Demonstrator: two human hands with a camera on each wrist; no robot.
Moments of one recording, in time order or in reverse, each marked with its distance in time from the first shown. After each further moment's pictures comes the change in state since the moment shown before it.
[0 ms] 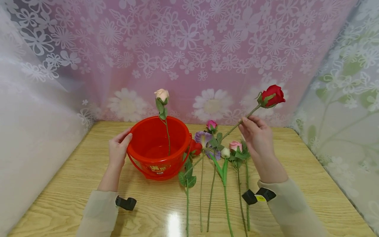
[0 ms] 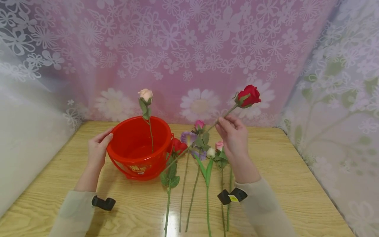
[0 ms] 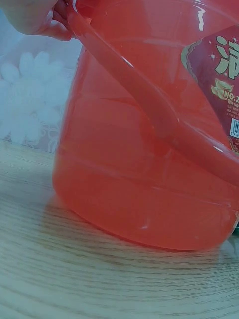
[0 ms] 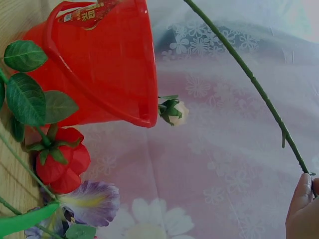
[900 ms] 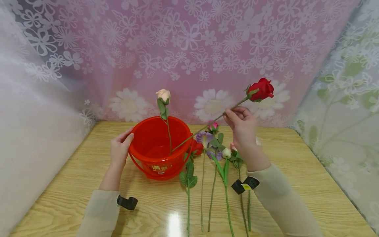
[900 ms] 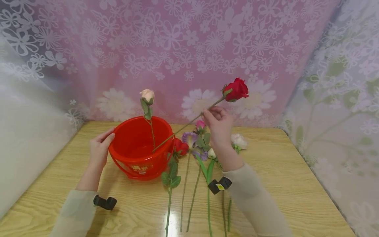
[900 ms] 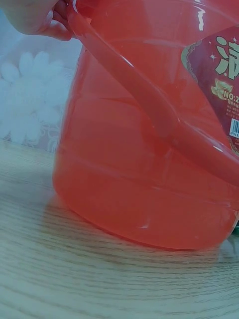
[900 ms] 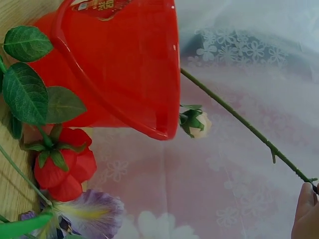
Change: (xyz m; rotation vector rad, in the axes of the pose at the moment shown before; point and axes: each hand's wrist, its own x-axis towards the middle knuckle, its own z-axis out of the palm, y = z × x) left_hand -0.002 0.003 0.000 0.024 -0.005 -0.005; right_hand 0.019 0.028 0.038 -0.129 -0.009 -0.124
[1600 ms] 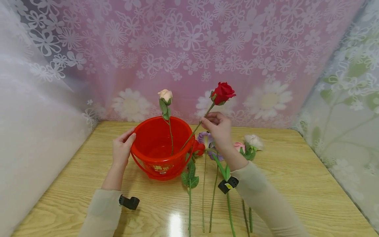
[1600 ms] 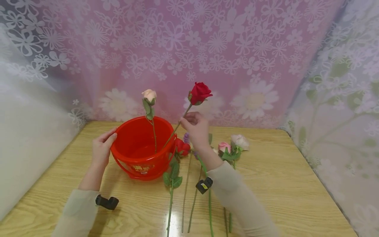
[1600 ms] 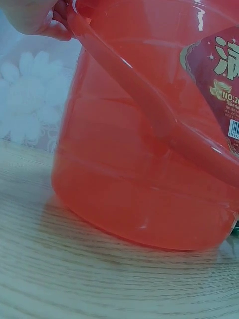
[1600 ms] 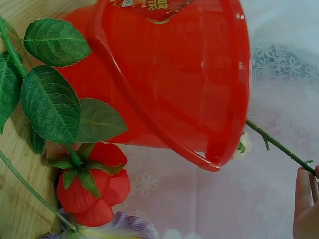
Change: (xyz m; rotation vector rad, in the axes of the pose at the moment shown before) left_hand 0.001 -0.001 0.000 0.021 -0.006 0.008; right_hand -0.003 0.051 0.022 -0.414 -0.195 -0.032
